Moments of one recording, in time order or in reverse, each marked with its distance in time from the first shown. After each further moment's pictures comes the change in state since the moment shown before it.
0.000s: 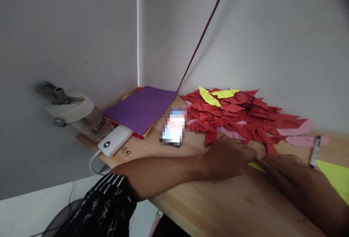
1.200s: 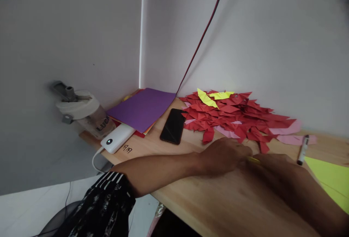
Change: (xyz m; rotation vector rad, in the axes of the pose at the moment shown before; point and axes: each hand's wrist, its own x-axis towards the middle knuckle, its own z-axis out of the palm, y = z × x) left_hand -0.004 0.000 -0.002 -0.139 -0.029 0.066; right_hand -0.002 -0.010 0.001 -0.035 0.001 0.174
